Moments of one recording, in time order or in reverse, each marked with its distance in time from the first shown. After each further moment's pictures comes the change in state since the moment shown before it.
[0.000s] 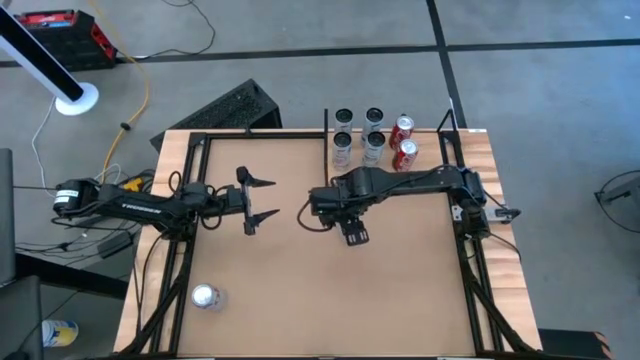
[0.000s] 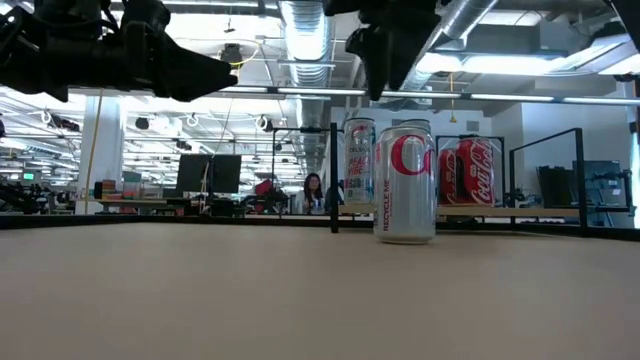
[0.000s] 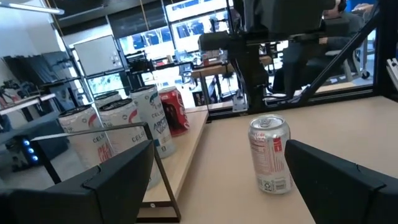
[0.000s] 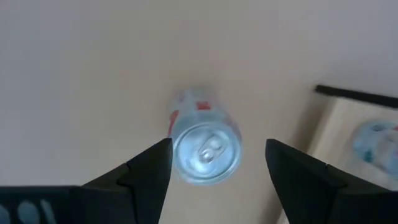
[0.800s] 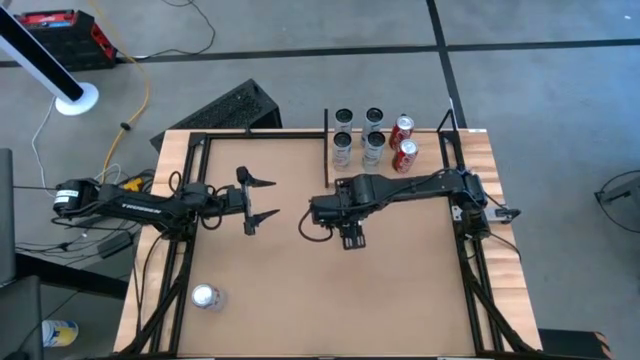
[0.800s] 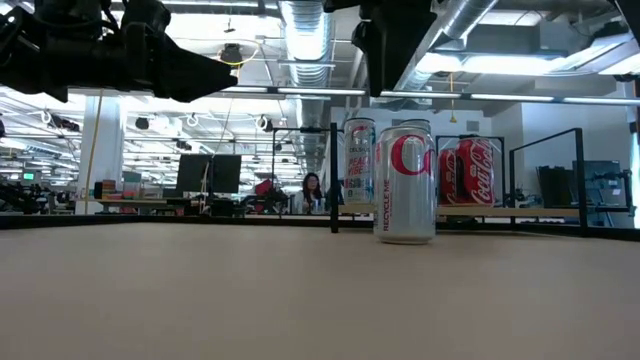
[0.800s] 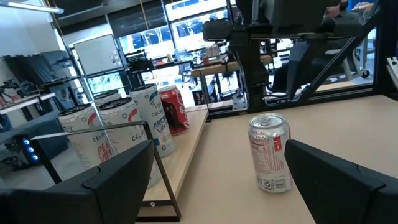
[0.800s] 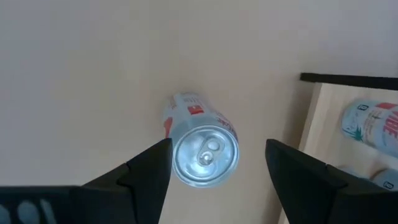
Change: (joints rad) left arm 0.000 0.000 0.000 -0.006 0.000 0.000; right arm 0.042 0.000 0.000 0.011 0.113 0.148
